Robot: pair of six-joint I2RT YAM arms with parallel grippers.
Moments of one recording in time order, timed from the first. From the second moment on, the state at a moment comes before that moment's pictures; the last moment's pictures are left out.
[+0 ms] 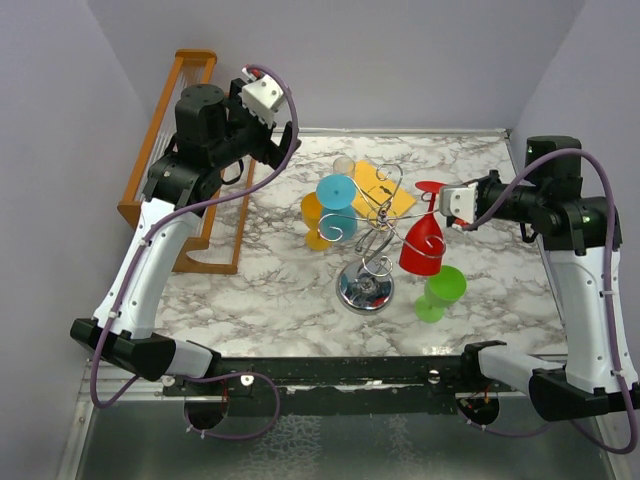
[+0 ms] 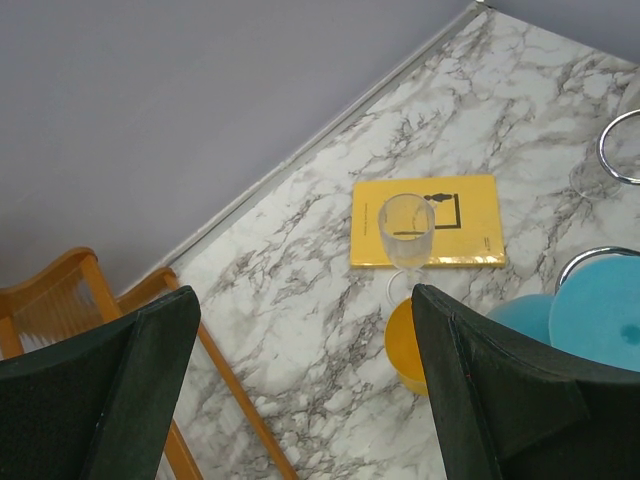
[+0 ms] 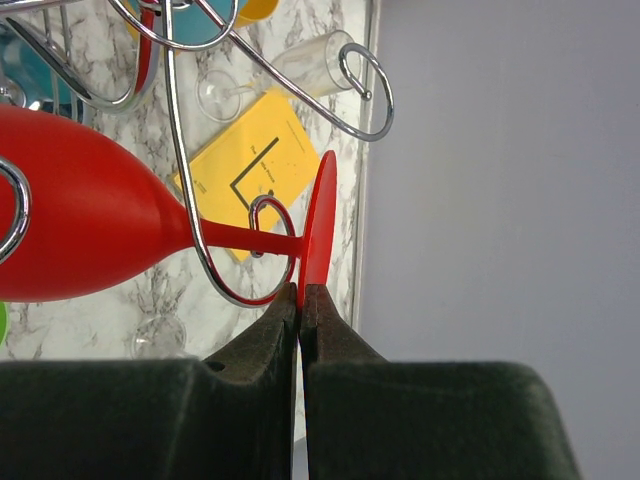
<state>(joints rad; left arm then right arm) -0.37 1.38 1.75 -0.58 0.30 0.26 0.12 1.14 1.64 -1.19 -0.70 -1.53</state>
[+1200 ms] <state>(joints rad) -0.37 1.38 1.73 -0.58 0.33 0.26 0.12 1.13 1.60 -1.11 -0.59 -1.48</state>
